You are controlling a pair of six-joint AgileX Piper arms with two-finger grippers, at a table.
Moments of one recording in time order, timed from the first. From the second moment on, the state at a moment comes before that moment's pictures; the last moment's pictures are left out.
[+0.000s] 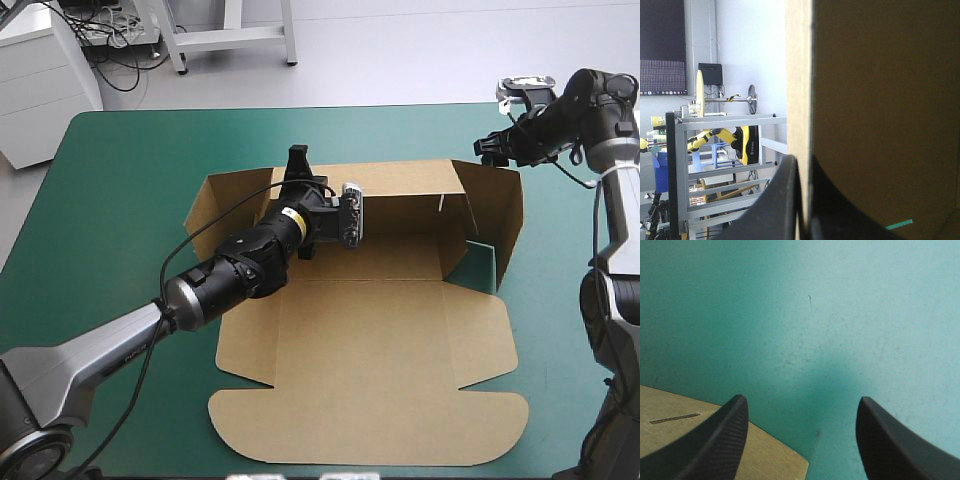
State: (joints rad) left arm -0.83 1.60 -1.25 1.07 0.43 0.12; right arm -0.05 1.99 -2.04 0.25 1.24 -0.29
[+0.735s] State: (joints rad) left arm -0.83 1.60 -1.25 1.09 0.43 0.10; right arm -0.05 1.77 -1.71 0.38 1.14 -0.44
